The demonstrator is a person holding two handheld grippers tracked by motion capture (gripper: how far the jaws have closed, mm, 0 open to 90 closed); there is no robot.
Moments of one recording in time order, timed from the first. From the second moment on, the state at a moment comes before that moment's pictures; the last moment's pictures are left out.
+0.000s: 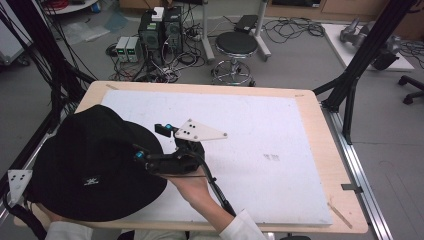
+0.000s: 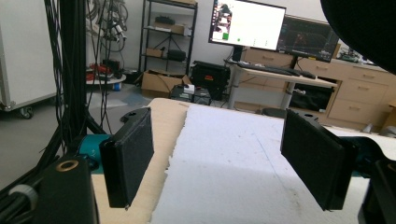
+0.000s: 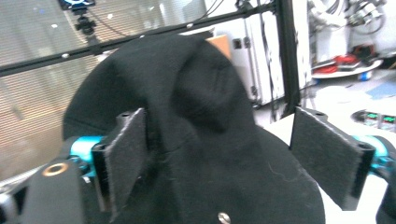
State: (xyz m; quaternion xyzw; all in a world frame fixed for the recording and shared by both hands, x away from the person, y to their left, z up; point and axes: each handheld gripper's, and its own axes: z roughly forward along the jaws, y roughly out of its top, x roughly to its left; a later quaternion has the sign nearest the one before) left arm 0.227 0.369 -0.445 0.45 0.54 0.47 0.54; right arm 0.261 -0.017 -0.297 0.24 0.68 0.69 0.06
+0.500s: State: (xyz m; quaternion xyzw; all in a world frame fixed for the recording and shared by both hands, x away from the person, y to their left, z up) left arm 0.227 0.368 -0.445 0.44 0.54 0.47 0.54; right arm 0.273 -0.051 -0.303 0.28 0.65 0.69 0.13
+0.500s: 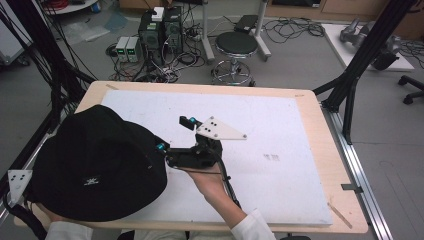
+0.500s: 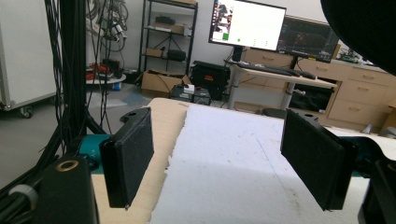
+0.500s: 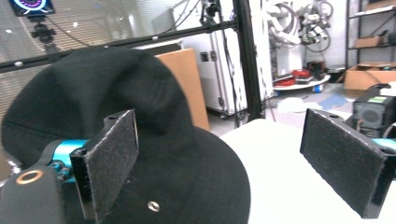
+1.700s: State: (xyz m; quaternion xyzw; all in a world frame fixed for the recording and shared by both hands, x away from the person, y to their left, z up) left arm 0.227 0.367 -0.445 0.45 0.54 0.47 0.54; right arm 0.287 -0.169 -0.324 0.38 0.62 0.66 0.21
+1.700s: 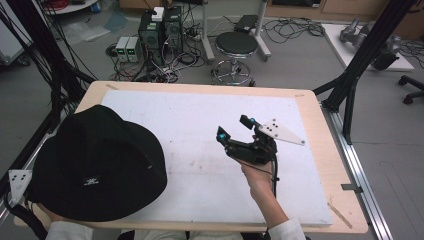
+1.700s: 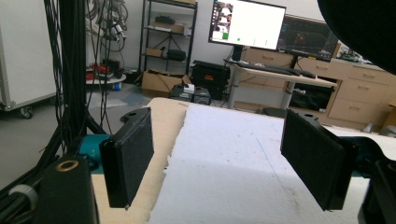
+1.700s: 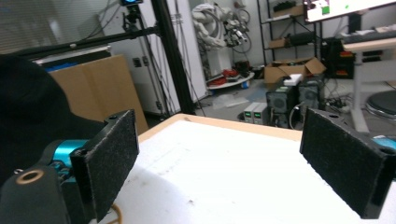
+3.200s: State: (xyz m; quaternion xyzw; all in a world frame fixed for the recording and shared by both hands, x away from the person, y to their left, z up) left arm 0.229 0.365 -0.445 0.45 0.53 0.47 0.54; right arm 0.270 -0.266 -0.383 0.51 0.57 0.56 0.32
